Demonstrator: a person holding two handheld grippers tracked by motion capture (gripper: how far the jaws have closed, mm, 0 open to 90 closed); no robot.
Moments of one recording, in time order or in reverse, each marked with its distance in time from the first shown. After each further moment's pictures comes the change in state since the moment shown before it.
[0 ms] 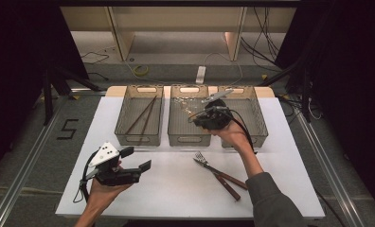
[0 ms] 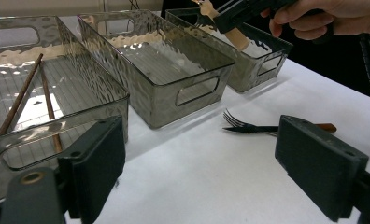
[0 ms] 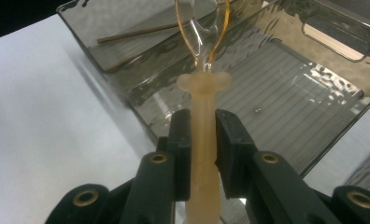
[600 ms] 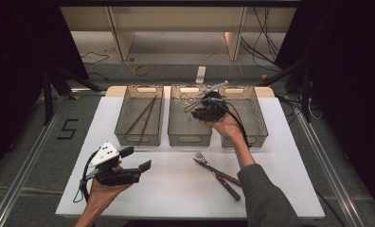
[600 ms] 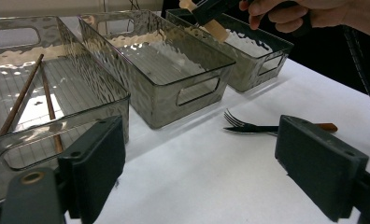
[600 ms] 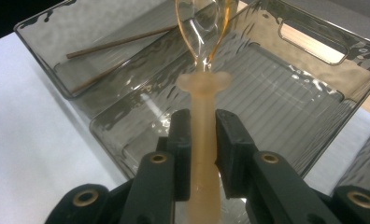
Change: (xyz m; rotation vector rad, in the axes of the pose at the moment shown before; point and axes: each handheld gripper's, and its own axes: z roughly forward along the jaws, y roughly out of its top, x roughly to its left) left arm 0.000 0.000 0.000 -0.001 0.002 0.006; right arm -0.015 0.018 0.019 0.015 -0.052 0.059
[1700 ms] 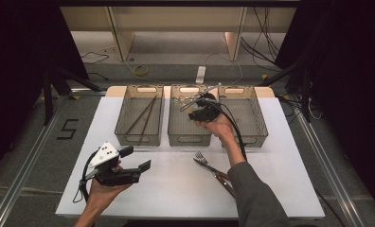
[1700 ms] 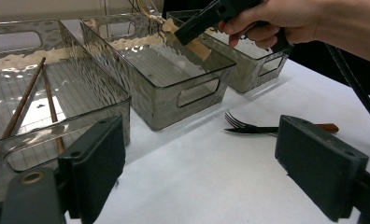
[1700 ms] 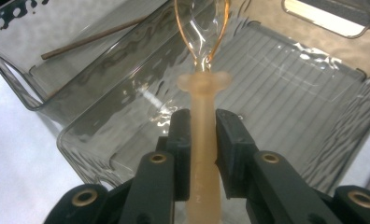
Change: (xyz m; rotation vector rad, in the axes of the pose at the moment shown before) left arm 0.000 0.001 -0.001 -0.006 0.003 0.010; right arm -0.006 -0.003 0.035 0.048 -0.007 0.081
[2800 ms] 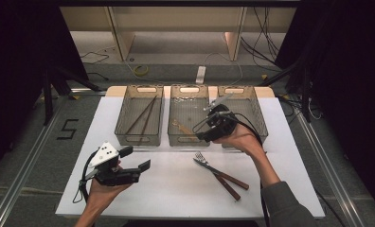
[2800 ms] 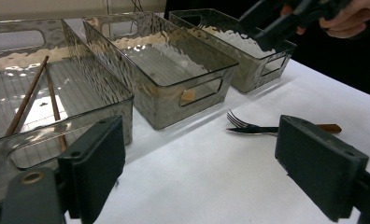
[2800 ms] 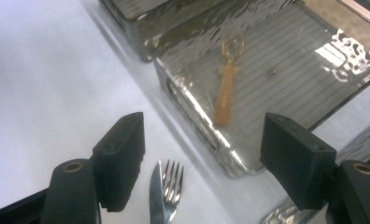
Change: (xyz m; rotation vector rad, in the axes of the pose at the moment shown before) left arm 0.001 -0.001 0.000 0.000 0.010 -0.007; right arm 0.026 -0.036 -0.077 0.089 0.081 -0.215
